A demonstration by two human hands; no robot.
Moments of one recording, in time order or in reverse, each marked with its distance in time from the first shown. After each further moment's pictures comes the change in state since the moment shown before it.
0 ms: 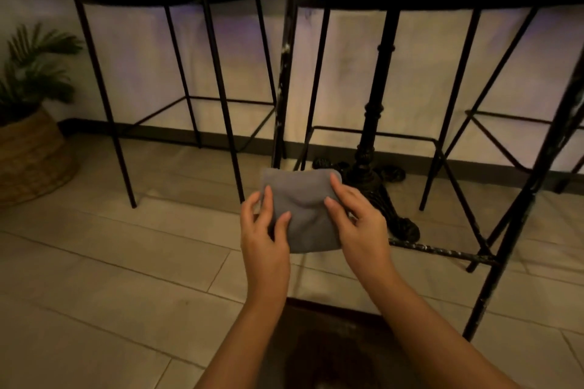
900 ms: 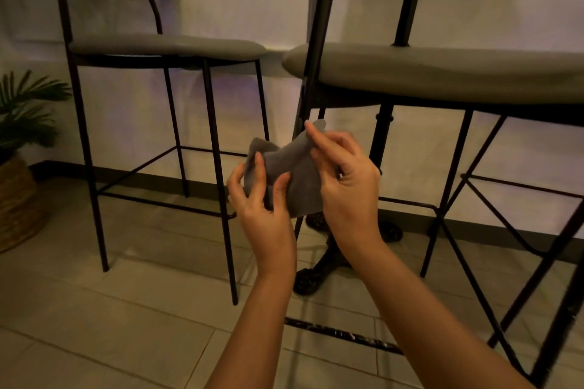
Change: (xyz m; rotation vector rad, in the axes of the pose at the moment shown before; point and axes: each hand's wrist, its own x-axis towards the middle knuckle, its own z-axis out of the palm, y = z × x) left_hand 0.167 0.047 0.049 -0.362 0.250 0.067; right_hand 0.167 -0.089 0.036 -0.099 0.179 -0.481
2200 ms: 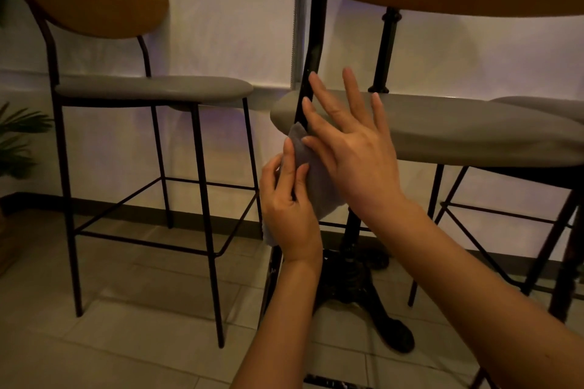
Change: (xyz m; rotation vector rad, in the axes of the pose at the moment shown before) left_hand 0.043 0.040 0.066 -0.064 0.026 0.246; right_hand 0.105 -0.017 -0.028 -1.004 -0.186 -0.473
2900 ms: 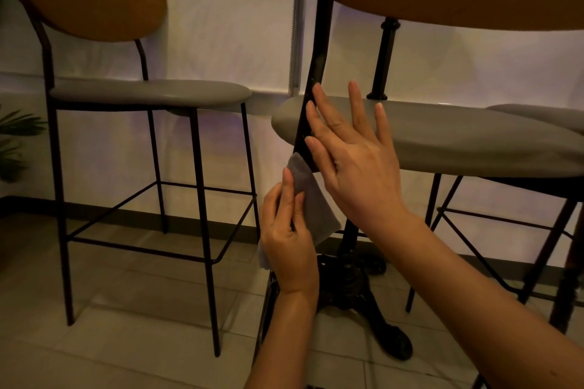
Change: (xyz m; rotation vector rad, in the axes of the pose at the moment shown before) left_hand -0.018 -0.014 -0.013 0.029 -0.024 0.045; right_hand -0.002 -0.003 0.001 -0.016 -0.040 0.060
